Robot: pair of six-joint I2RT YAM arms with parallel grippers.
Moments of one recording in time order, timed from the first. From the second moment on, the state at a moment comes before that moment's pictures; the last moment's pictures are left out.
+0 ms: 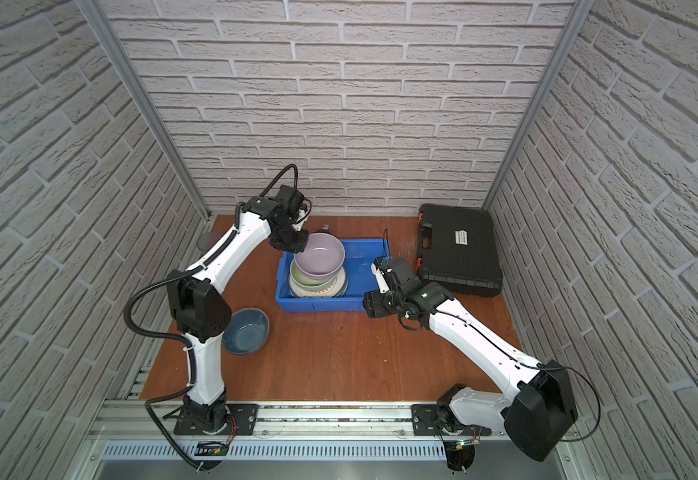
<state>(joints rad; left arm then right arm) -0.44 2.03 2.07 -1.23 -0.01 -0.15 0.53 1.23 0.99 -0.72 -0.05 0.34</state>
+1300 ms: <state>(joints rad) -0.43 2.03 1.89 -1.13 -0.02 -0.16 0.53 1.23 0.99 -0.72 -0.05 0.34</state>
